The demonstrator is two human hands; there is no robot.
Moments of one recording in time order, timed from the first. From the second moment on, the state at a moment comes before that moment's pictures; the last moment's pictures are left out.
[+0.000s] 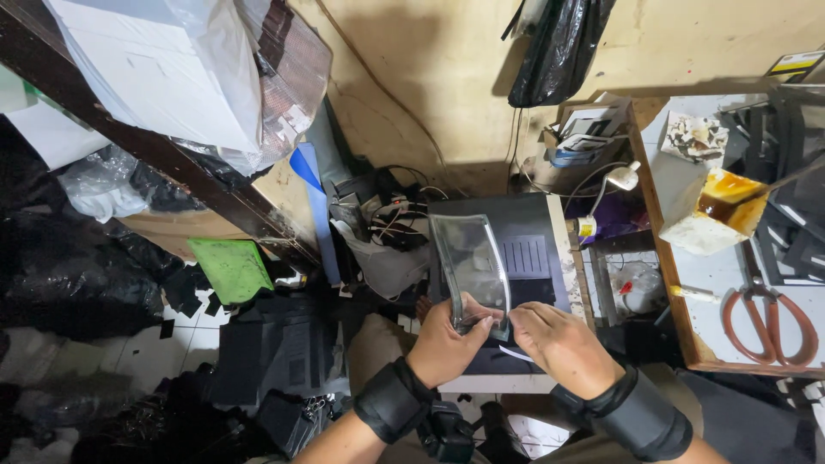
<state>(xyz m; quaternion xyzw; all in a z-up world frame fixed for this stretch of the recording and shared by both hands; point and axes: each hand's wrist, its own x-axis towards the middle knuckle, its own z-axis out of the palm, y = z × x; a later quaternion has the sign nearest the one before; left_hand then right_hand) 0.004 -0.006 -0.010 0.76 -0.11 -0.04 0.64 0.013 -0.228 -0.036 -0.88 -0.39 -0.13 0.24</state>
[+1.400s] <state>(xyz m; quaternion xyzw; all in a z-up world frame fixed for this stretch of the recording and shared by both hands) 0.009 0.158 -0.039 0.68 0.13 0.05 0.72 -0.035 -0.231 -0.091 -0.85 -0.25 0.31 0.34</state>
